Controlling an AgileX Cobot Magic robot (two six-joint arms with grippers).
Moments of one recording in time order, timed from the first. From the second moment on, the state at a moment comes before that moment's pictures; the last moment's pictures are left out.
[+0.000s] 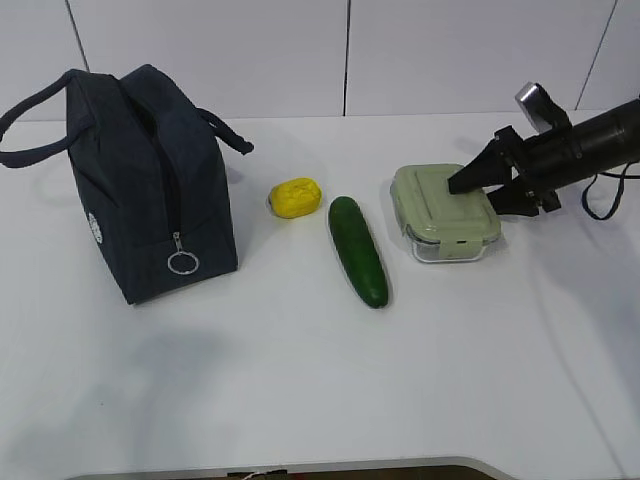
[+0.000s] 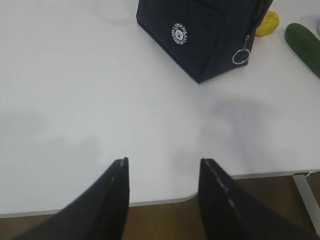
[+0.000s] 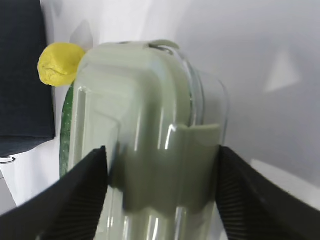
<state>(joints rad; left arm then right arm) 0.03 0.01 -0.50 -0.17 1.10 0.02 -0.18 2.36 -1.79 1.03 1.20 -0.75</state>
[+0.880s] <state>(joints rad) 0.03 0.01 -0.50 -0.17 1.10 0.02 -0.18 2.36 -1.79 1.03 1.20 -0.72</state>
